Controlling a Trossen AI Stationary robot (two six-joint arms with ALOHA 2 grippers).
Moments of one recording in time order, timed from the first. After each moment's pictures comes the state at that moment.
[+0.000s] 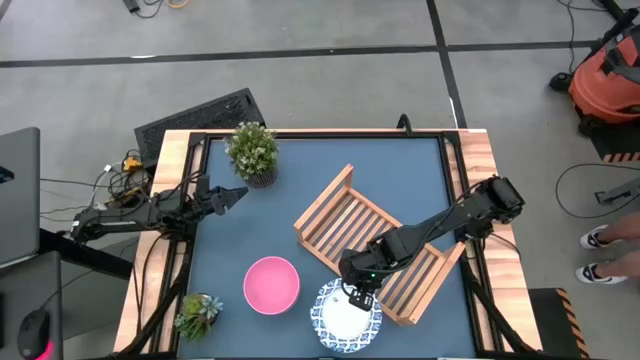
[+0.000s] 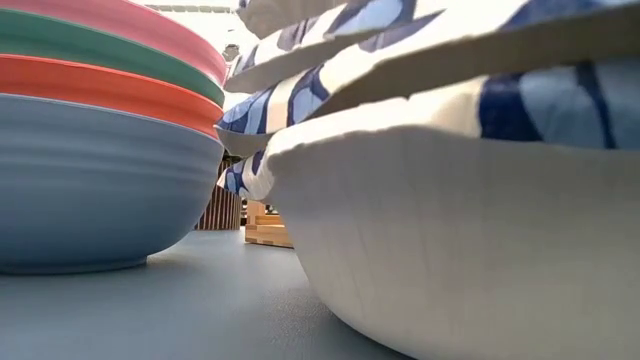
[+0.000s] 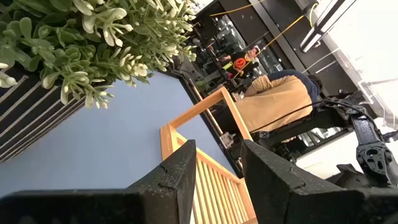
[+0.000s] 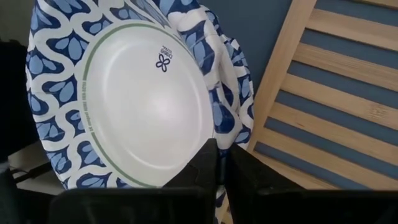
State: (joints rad) left arm 0.07 0.01 0.02 0.04 -0.37 -0.96; right arm 0.41 1.78 1.41 -0.80 -0.16 0.84
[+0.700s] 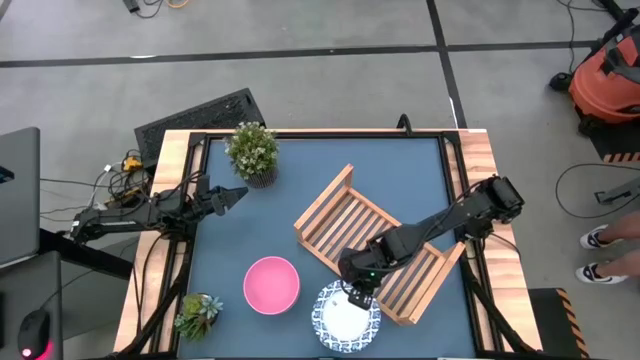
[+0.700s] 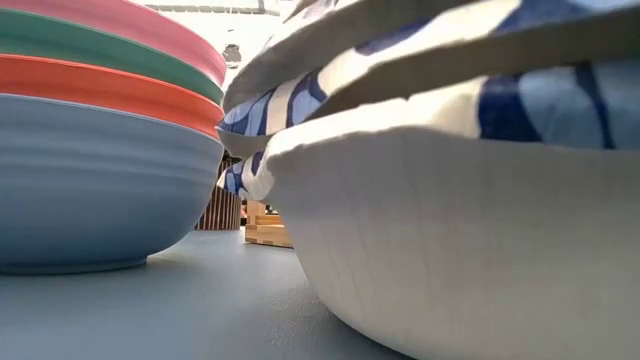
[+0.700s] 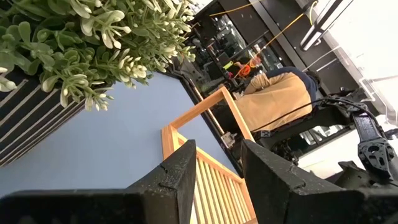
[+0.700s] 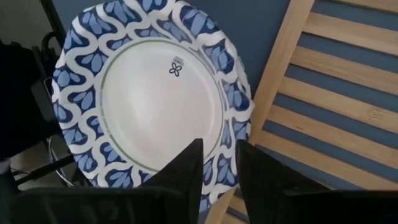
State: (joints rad) left arm 0.07 0.01 0.02 0.04 -0.37 -0.94; right arm 0.40 1.78 1.41 -0.80 -0.16 0.84
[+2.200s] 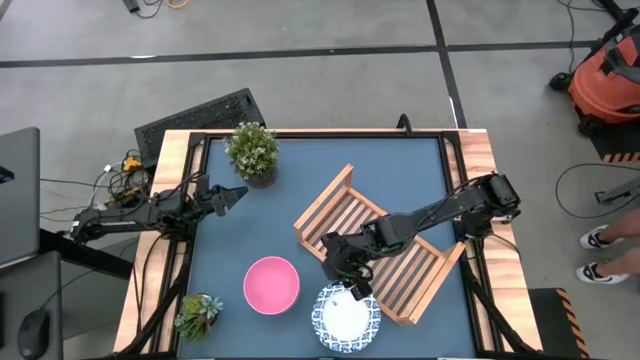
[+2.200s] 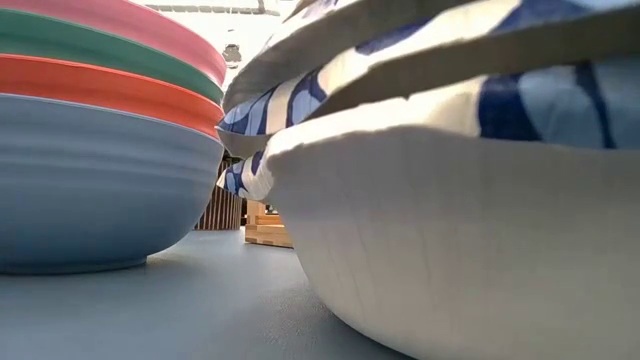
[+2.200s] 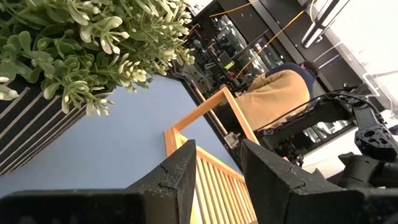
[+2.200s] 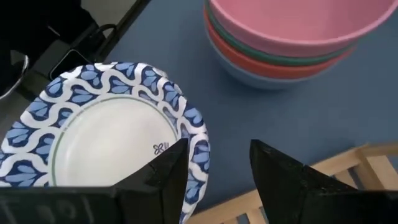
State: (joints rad) left arm 0.07 0.01 0.02 0.04 -0.38 -0.90; right arm 0.31 1.79 1.41 -0.48 -0.16 -0.14
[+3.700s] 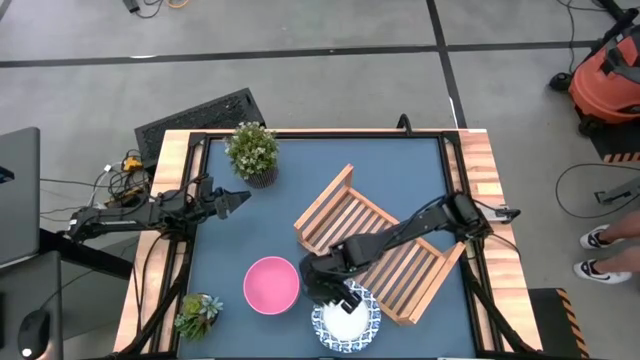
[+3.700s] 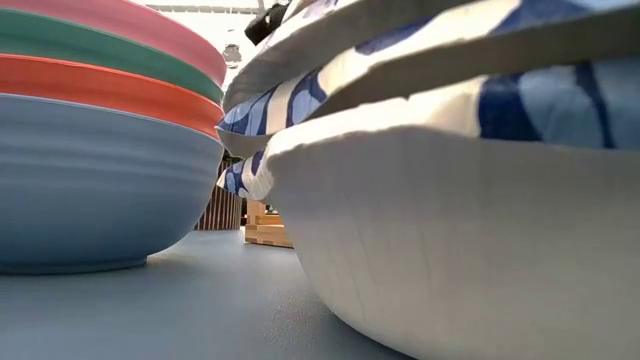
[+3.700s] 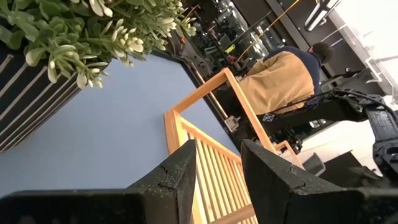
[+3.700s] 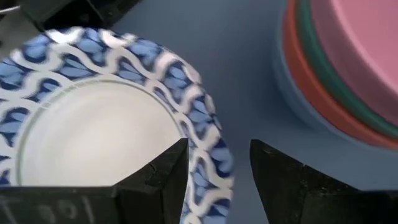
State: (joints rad) left arm 0.07 0.06 0.02 0.04 -0.32 -0.93; right arm 0.34 2.10 1.75 -0.71 -0.22 -0.42
